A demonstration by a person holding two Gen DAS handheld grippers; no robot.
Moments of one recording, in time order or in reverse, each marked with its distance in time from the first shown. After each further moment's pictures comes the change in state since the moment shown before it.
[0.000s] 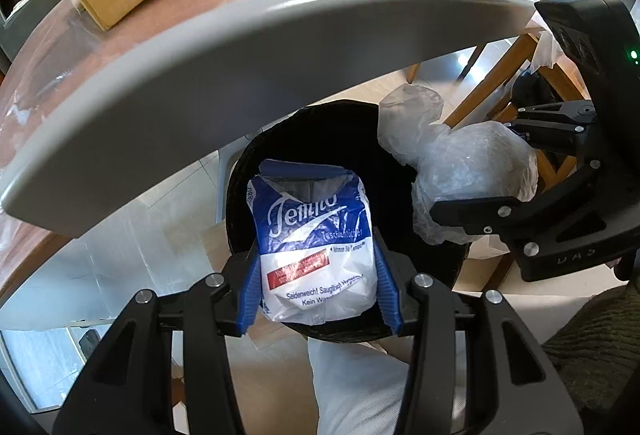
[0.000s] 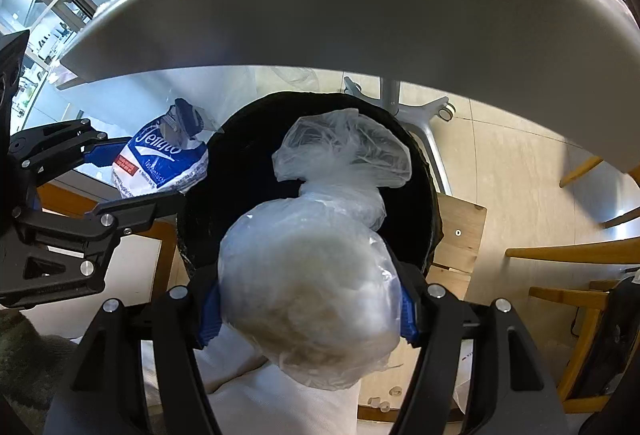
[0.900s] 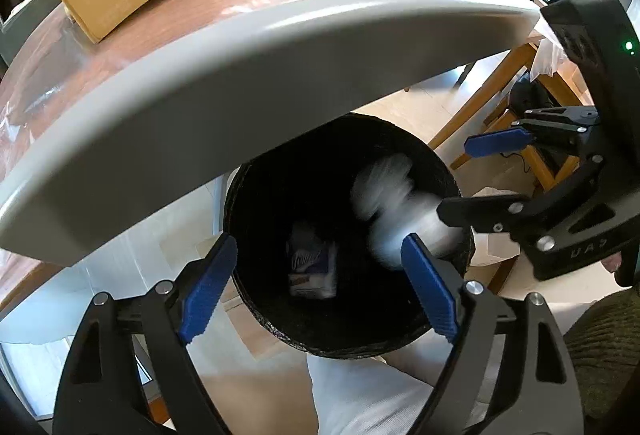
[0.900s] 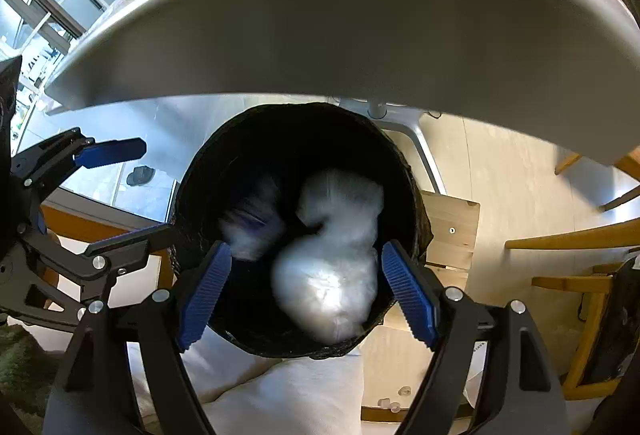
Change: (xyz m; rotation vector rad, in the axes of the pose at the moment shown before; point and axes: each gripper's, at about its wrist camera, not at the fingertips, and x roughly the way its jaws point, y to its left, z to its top) left arm -0.001 0.004 0.011 0.005 -0.026 -0.015; right arm -0.018 -0.010 0.003 0.077 -0.034 -0.004
